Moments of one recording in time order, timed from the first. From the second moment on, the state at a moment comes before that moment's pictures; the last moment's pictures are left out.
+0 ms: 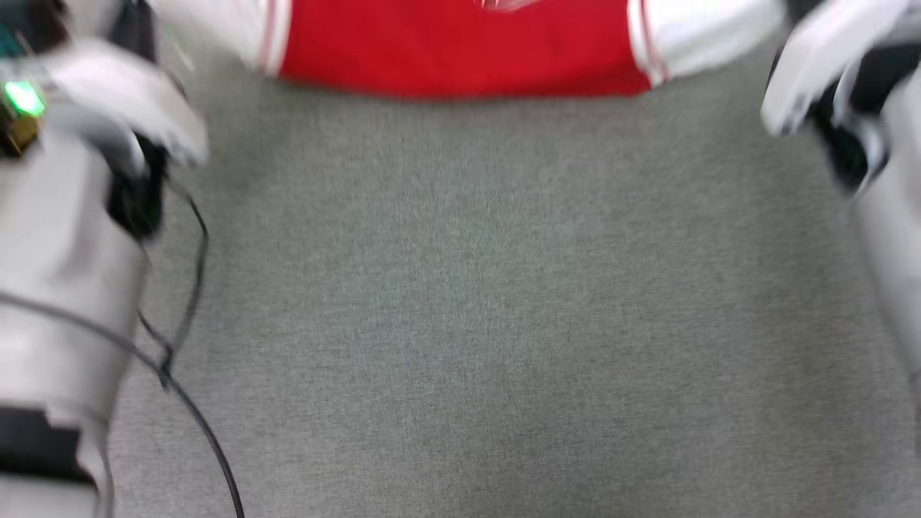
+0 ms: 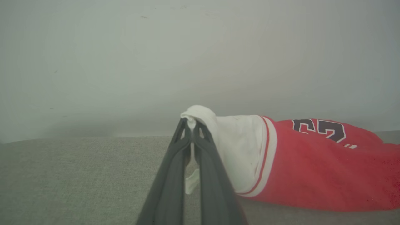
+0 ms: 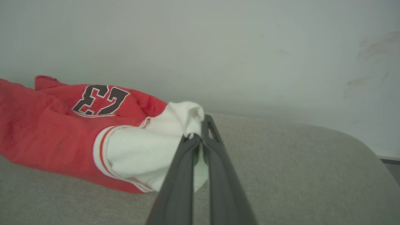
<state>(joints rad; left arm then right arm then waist) -1.08 0.39 -0.40 0.94 -0.67 -0.08 -0.26 -1.16 -0.25 0.29 0.97 0.36 0.13 0.00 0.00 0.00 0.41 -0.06</state>
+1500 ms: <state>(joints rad) 0.14 0.44 -0.32 -0.06 -0.59 0.26 -0.14 -0.15 -0.16 -0.15 0.26 0.39 0.13 0.06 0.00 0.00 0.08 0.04</state>
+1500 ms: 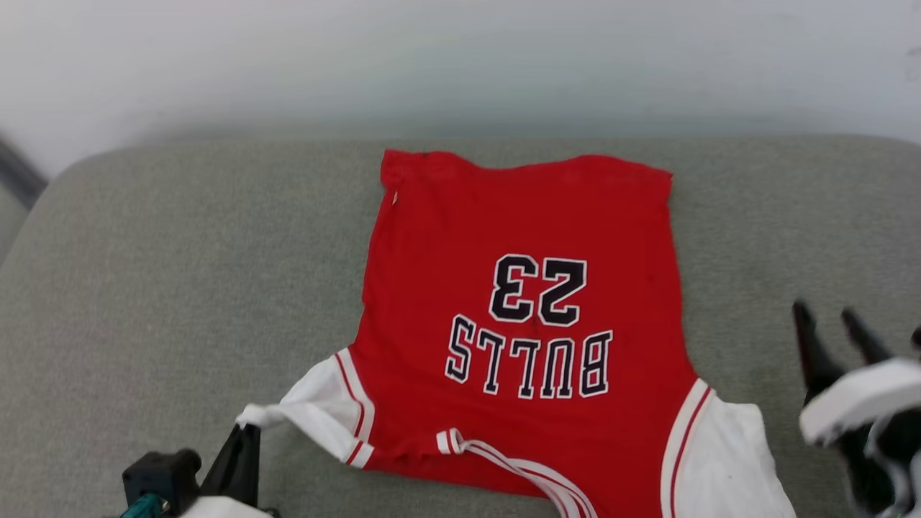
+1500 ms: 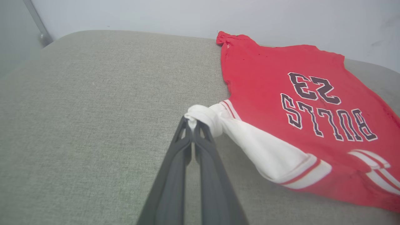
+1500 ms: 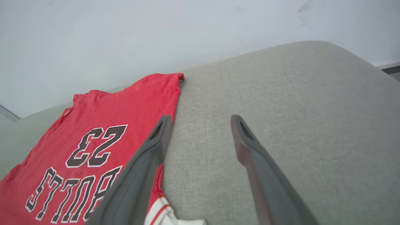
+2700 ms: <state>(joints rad) -0.22 0.25 -0.46 -0.04 -0.50 0.10 -0.26 -1.07 -0.46 -0.18 0.77 0.26 0.13 0.86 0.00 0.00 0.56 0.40</state>
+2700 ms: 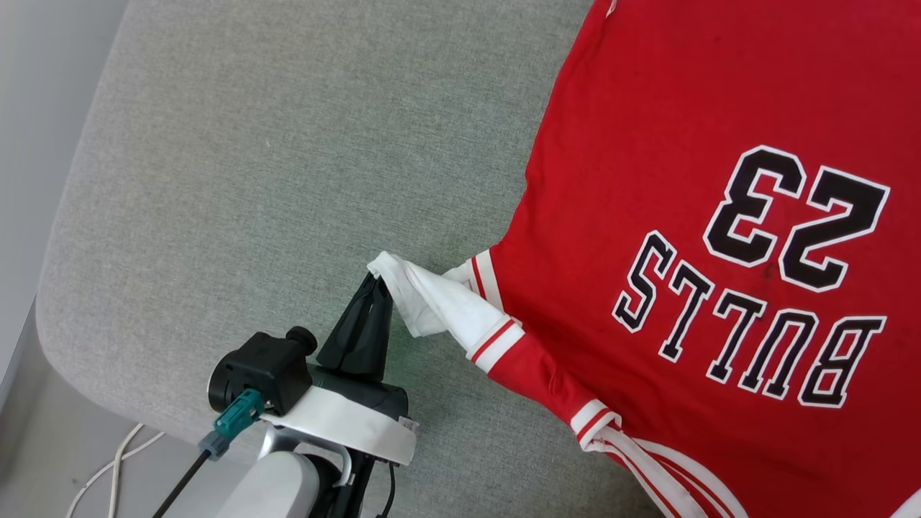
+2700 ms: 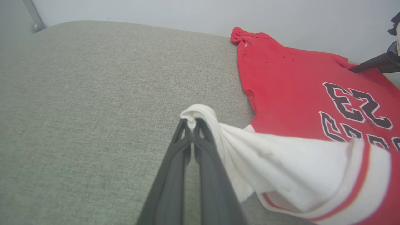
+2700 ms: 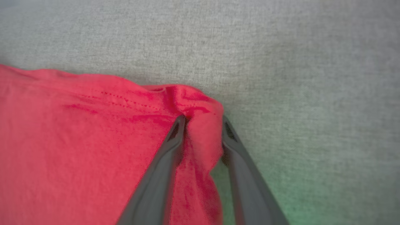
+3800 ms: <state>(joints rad) 0.11 0.49 -0.24 -0.05 -0.61 0.25 -0.11 -0.05 -0.43 -0.04 0.04 0.43 0.13 0.90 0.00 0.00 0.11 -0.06</state>
